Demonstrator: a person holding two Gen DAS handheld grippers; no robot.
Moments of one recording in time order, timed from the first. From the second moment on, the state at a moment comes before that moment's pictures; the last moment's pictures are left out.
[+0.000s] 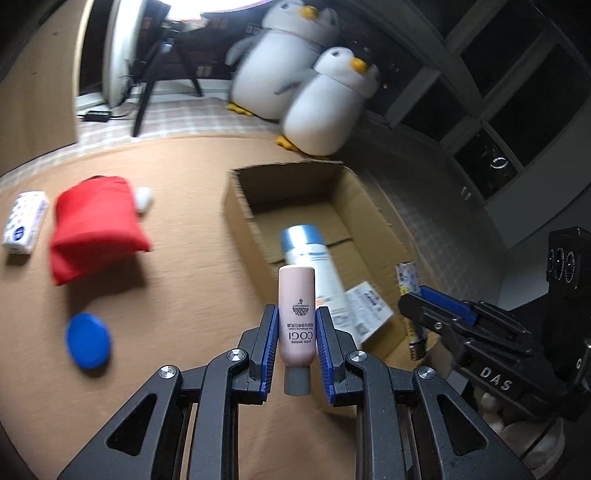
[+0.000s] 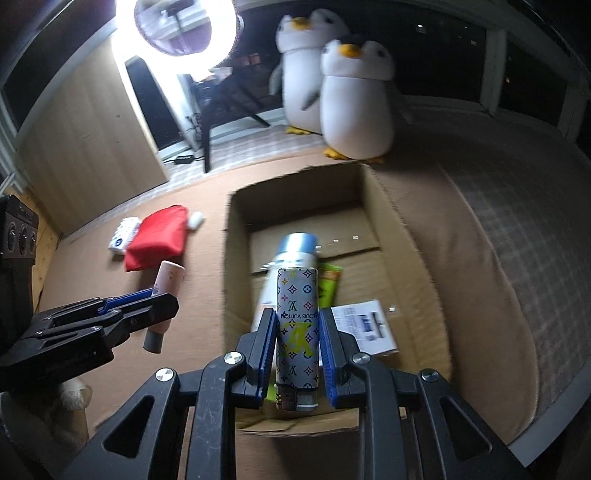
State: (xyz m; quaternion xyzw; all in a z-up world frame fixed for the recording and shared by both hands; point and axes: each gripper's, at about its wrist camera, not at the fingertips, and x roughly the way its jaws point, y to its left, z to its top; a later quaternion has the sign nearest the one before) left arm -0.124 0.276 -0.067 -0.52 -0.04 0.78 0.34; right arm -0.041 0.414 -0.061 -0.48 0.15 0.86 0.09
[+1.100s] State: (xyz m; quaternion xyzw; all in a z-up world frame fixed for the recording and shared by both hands) left arm -0.119 0.256 -0.074 -0.52 -0.02 0.79 0.31; right arm -0.040 0.425 -0.063 -0.48 0.16 0.86 0.10
